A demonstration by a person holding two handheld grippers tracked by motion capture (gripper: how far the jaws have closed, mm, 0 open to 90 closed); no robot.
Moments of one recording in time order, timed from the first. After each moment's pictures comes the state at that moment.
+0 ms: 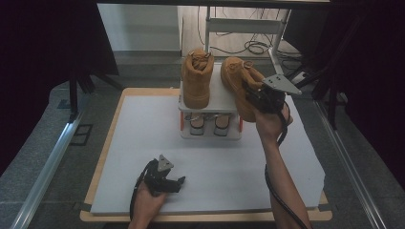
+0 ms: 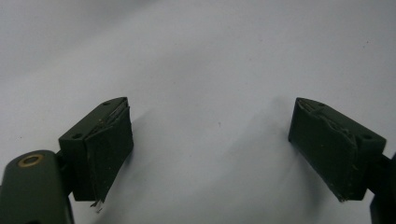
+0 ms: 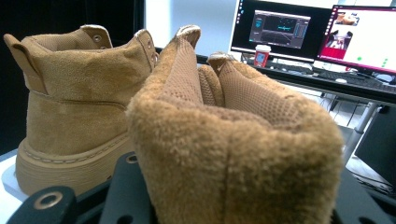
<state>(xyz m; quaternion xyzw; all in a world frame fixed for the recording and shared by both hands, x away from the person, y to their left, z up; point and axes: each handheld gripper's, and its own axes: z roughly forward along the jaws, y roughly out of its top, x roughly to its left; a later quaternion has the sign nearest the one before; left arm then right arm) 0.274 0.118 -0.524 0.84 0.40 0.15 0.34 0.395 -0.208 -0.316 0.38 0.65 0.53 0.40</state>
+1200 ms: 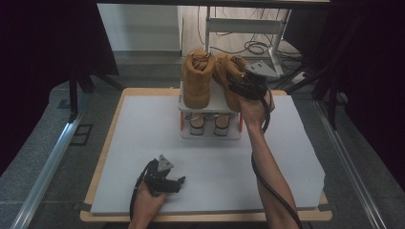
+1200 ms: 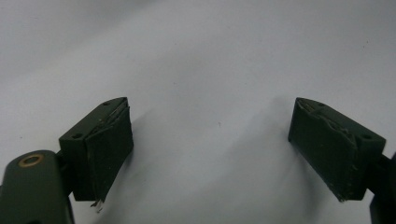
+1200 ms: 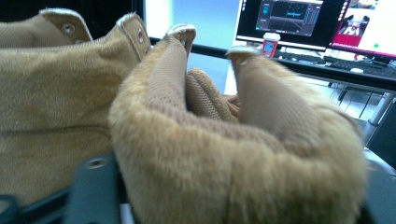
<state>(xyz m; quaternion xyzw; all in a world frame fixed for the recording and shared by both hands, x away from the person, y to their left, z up) 0.274 0.118 -0.524 0.84 0.40 0.15 0.34 0.451 -0.177 -0.324 0.39 0.66 0.52 0.38</state>
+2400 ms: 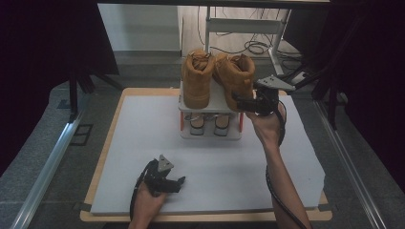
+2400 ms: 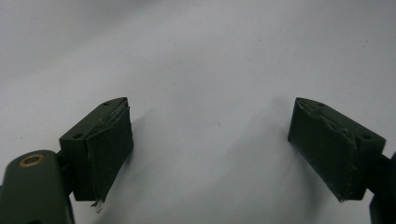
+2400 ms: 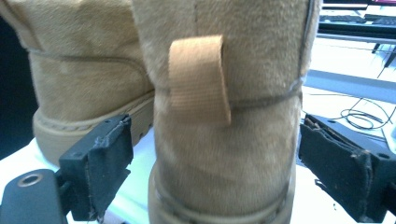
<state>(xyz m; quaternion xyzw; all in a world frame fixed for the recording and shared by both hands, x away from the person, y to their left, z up) 0.274 0.117 -0.524 0.84 0.40 0.16 0.34 0.416 -0.209 -0.339 0.40 0.69 0.52 0.30</state>
